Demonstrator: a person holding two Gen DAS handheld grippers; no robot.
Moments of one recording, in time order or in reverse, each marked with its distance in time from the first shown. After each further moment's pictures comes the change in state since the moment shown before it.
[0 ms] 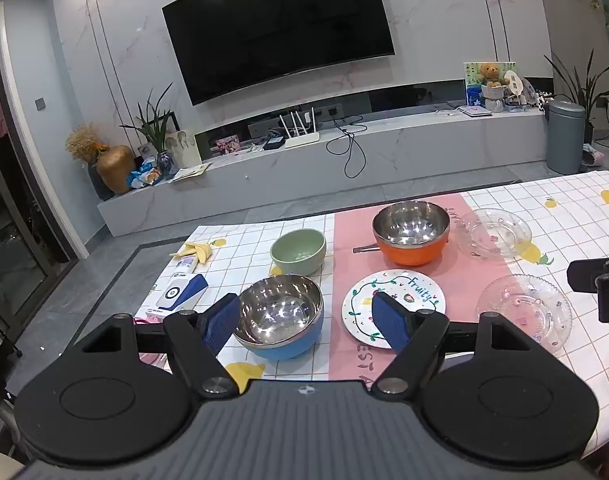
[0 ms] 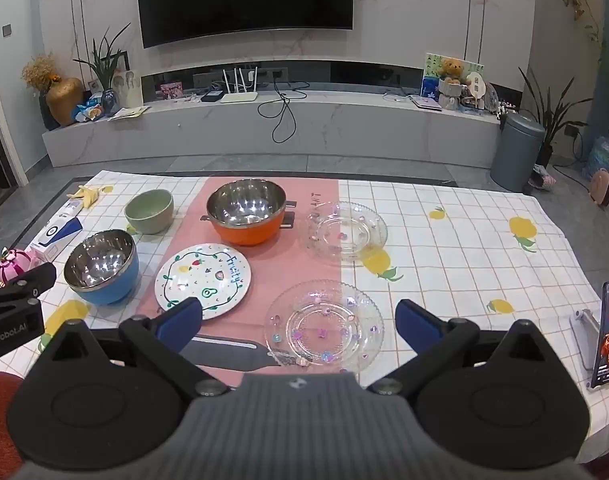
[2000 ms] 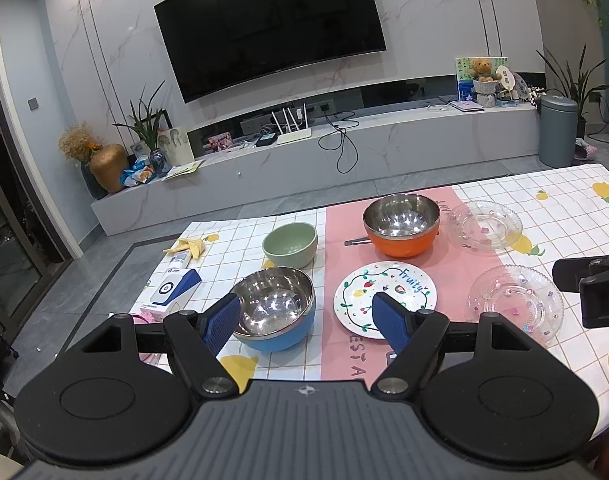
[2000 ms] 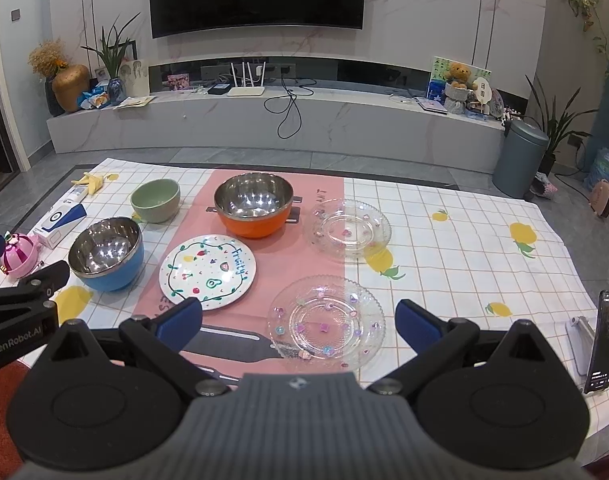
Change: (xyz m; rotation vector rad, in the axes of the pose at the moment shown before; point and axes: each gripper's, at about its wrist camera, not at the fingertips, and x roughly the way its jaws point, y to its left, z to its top) left arm -0.005 -0.005 -0.005 0.012 0.007 -0.019; right arm -0.005 0.013 -0.002 -0.039 0.015 -0.003
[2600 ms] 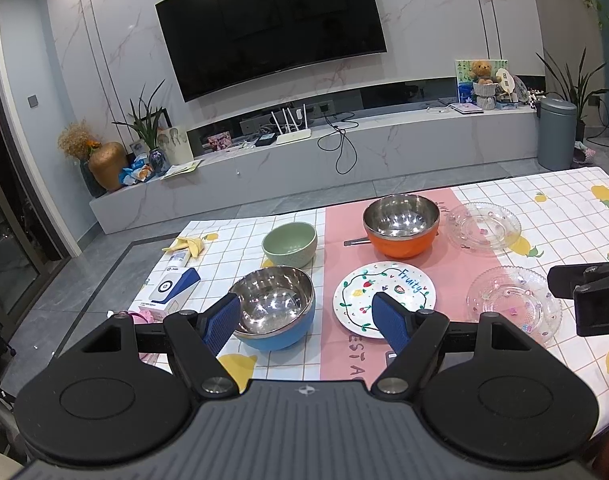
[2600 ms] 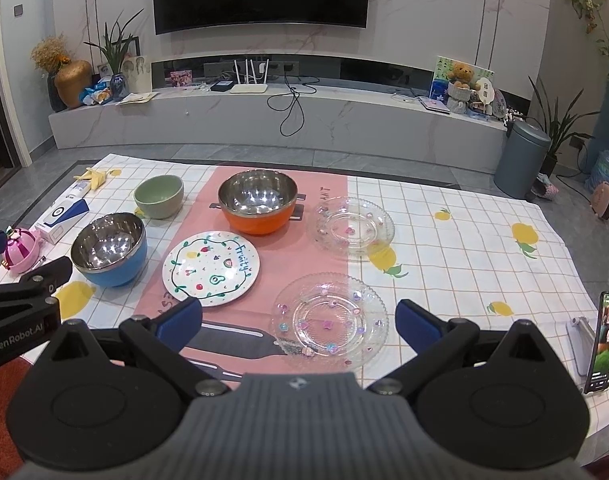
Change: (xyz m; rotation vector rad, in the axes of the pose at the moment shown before) left arm 0.000 0.000 0.000 -0.001 0.001 0.001; right arm -0.001 0.006 -0.003 -0.011 0.007 0.003
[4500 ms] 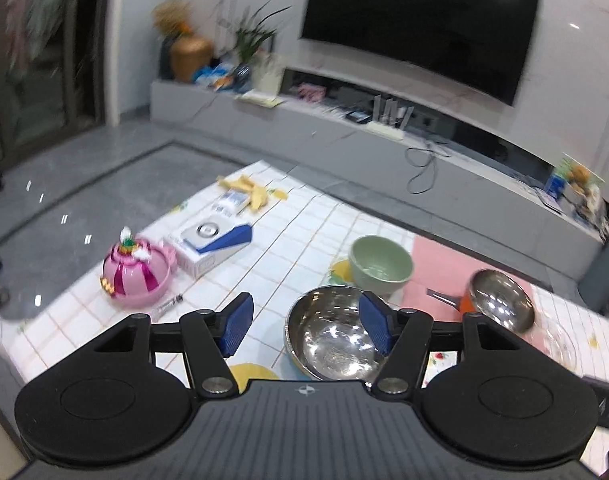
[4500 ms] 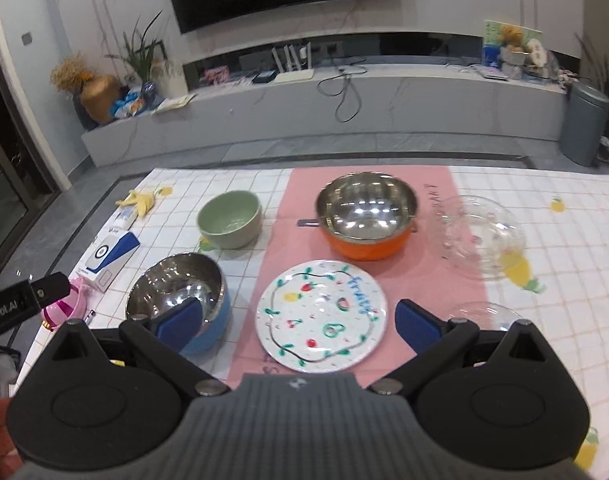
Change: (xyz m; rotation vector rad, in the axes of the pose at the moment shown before) left arm 0.105 0.144 0.001 -0.569 0.095 0.030; right arm 0.120 0.097 0.061 0.086 0.065 0.176
